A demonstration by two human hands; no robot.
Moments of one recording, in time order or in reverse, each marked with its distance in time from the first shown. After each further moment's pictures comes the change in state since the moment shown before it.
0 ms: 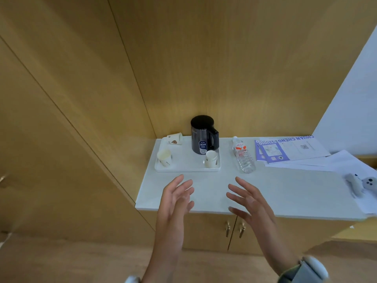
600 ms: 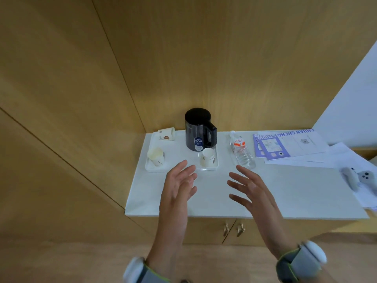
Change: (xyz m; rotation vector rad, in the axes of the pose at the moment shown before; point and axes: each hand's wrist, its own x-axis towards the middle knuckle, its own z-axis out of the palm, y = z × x) left_hand 0.091 -0.016 0.015 -0.013 -0.035 -0.016; right_hand 0.075 0.007 0.002 -0.024 0.068 0.027
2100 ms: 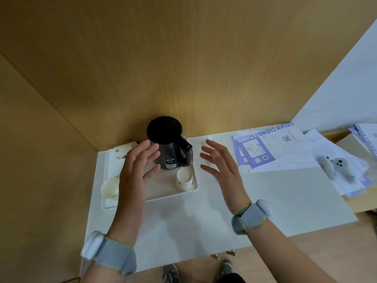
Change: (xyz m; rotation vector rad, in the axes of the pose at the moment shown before) left_hand 0.246 -0.032 0.022 -0.034 -0.095 -0.050; right_hand 0.217 0.023 0.014 0.045 0.216 0.008
